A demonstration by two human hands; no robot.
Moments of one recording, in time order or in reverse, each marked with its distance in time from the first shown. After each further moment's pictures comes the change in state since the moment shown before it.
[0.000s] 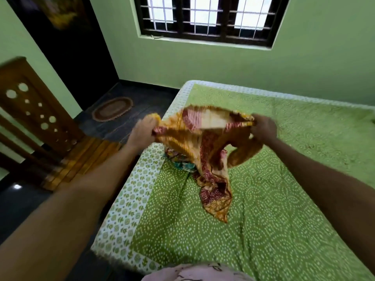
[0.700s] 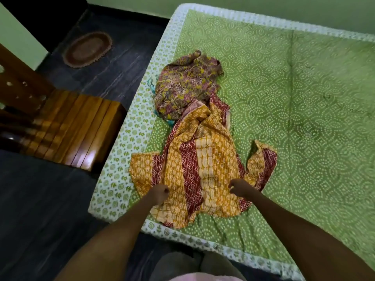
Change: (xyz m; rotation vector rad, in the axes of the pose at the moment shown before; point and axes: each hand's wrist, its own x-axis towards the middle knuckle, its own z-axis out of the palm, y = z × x) left_hand -0.205 0.031 0.216 -0.373 -1.105 -0.524; right_hand -0.213 0.076 0.204 -0.149 -1.204 0.194
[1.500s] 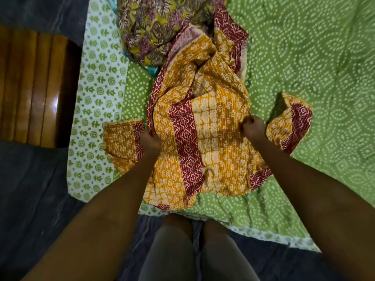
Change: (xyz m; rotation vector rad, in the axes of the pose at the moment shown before) left_hand 0.180 0.016 -0.002 -0.636 0.558 -0.514; right_hand 0.172 0.036 -0.015 1.057 0.437 0.350
